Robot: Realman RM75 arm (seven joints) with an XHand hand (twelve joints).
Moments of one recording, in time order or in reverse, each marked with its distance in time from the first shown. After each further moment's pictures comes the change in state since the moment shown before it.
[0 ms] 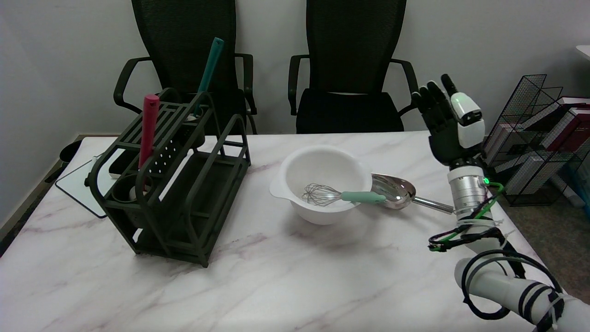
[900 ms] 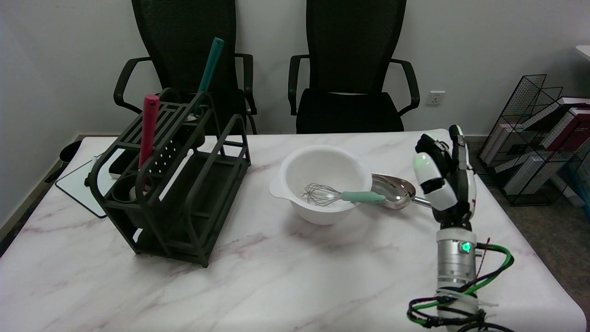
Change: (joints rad) arm -0.201 -0.143 -0.273 -0.239 0.234 0.430 -0.916
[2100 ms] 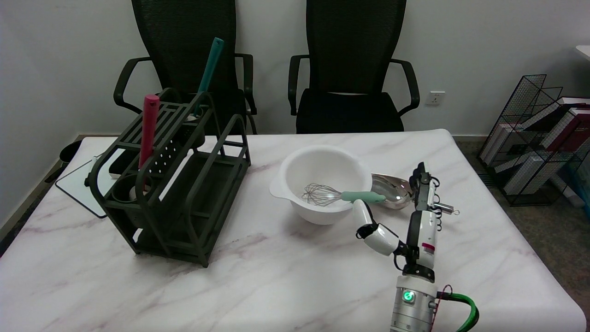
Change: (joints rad) arm 0.054 -0.311 -0.251 0.192 -0.018 0.339 -0.669
